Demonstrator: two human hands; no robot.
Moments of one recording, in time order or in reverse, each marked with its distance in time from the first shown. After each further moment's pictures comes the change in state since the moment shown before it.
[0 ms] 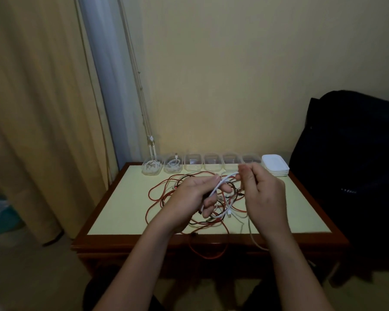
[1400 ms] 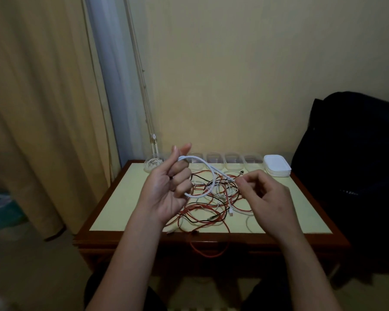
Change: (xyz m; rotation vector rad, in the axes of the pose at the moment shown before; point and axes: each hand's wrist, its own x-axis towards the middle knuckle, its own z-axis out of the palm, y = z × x) left_hand -0.014 0.026 -0.028 -0.946 0.100 0.053; right_hand -0.009 0.011 -0.015 0.137 -0.203 0.121
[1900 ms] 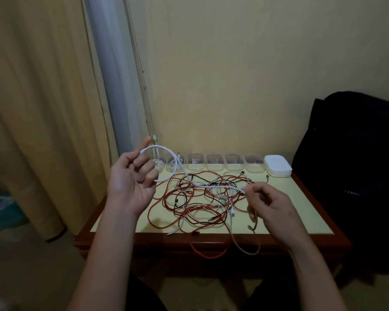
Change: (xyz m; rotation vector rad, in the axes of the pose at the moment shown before) left_hand -0.010 0.042 -0.018 -0.022 0.211 0.260; right_hand -0.005 0.021 -0.013 0.203 -0.187 0.182
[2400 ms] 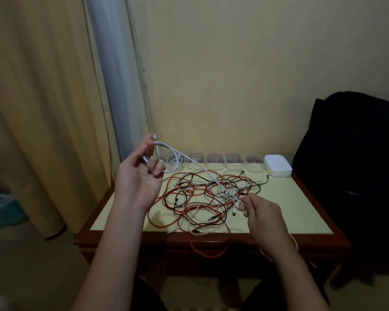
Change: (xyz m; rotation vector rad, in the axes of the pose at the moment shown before) left_hand 0.007 -0.013 0.006 -0.017 0.077 0.084; right_hand 0.001 0.025 0.022 -0.528 0.134 -0.006
